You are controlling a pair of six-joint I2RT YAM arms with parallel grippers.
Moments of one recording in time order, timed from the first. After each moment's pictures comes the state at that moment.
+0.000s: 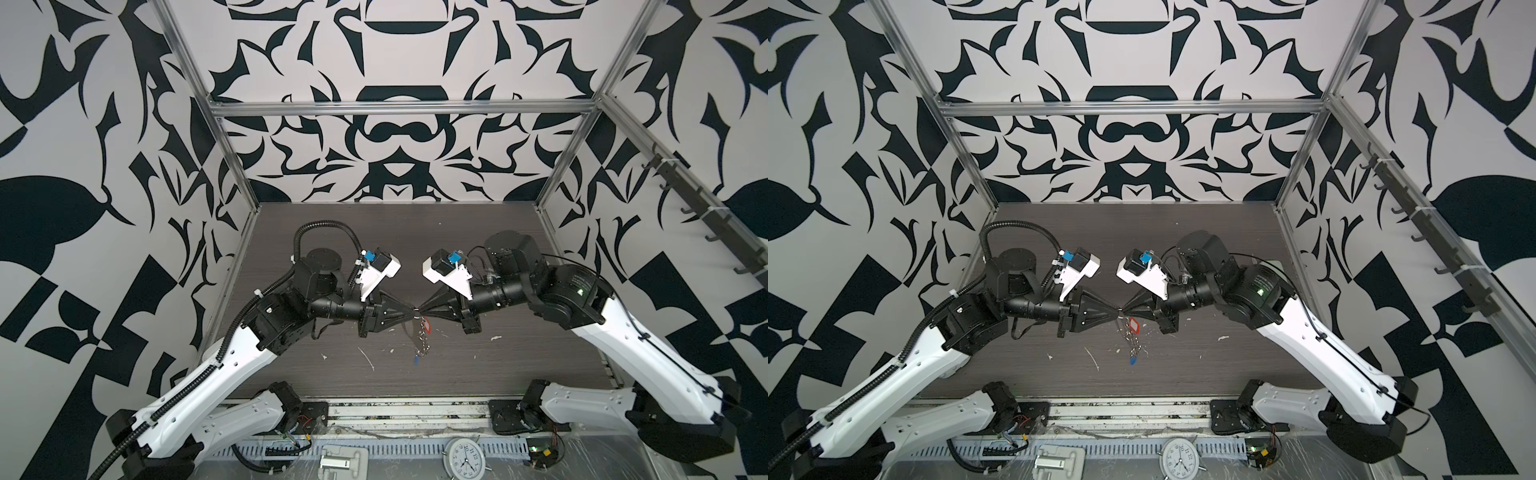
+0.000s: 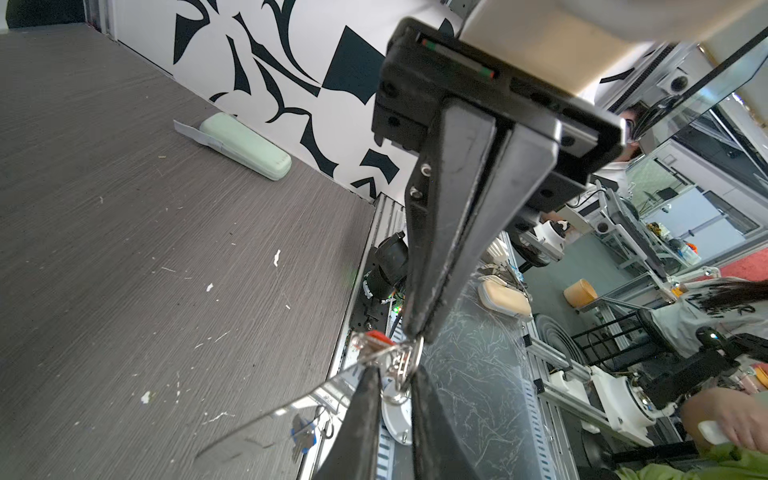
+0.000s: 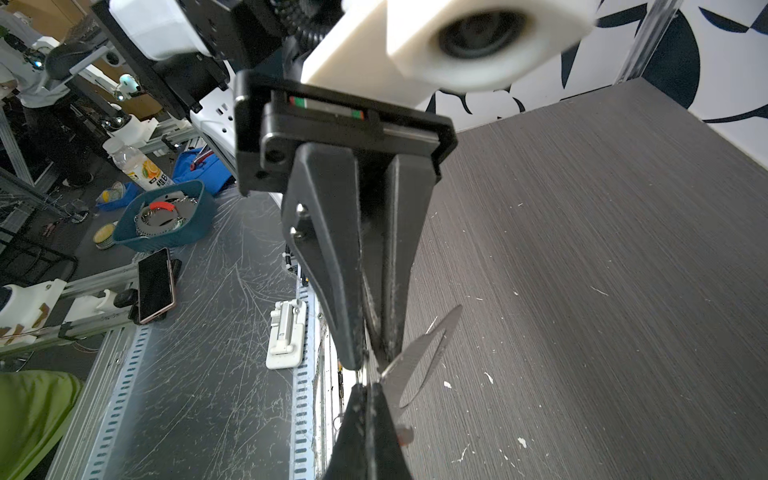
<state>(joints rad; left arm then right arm) -0.82 0.96 1.08 -0.47 0.79 -0.31 0.85 1.14 1.46 -0.93 -0.65 -0.13</state>
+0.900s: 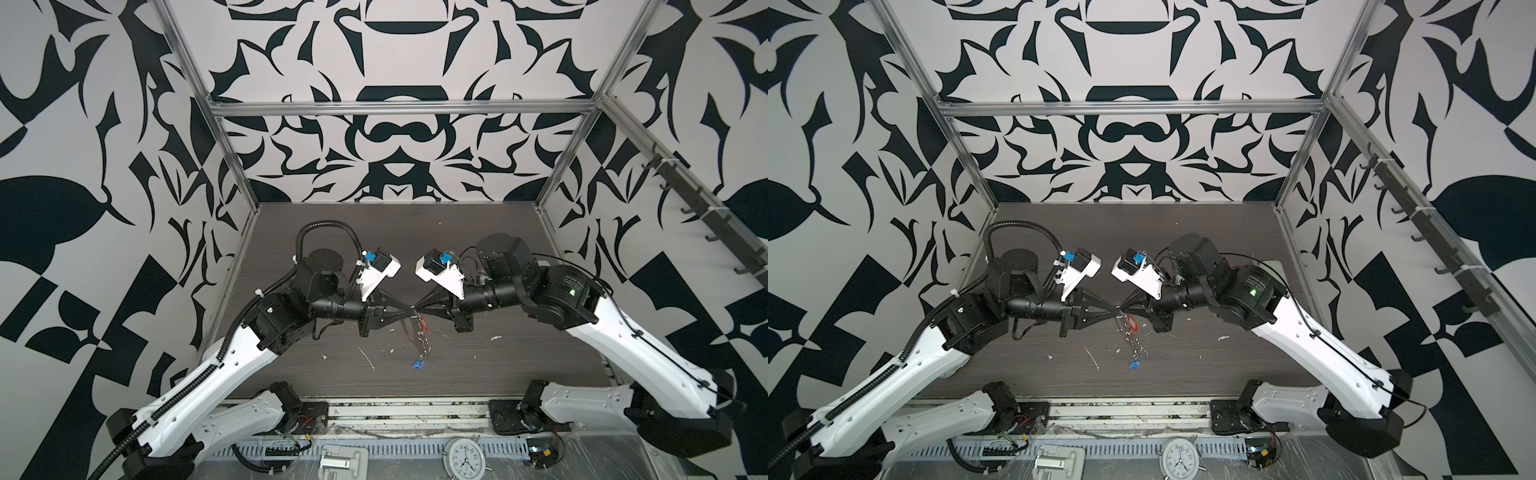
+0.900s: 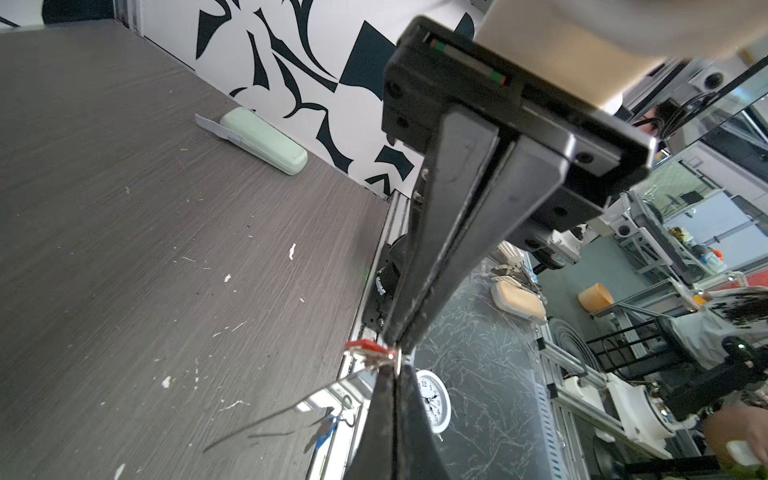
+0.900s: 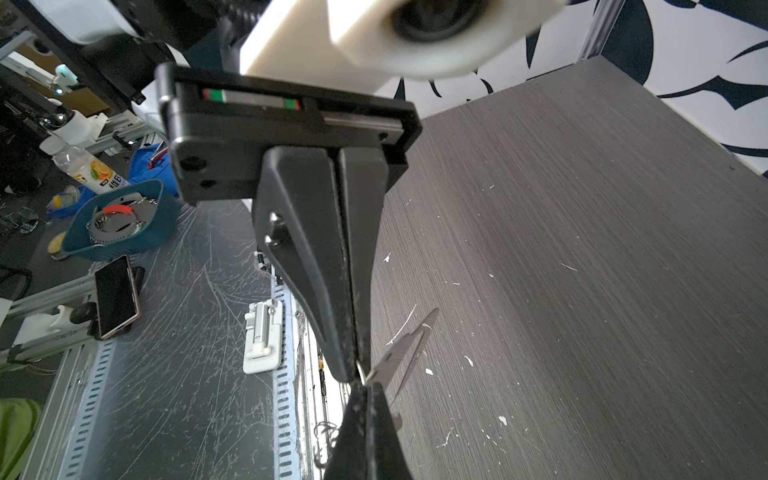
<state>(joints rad) -0.82 0.96 1.08 -0.50 0.73 -0.29 0.91 1.16 1.46 -0.92 -0.51 -0.09</state>
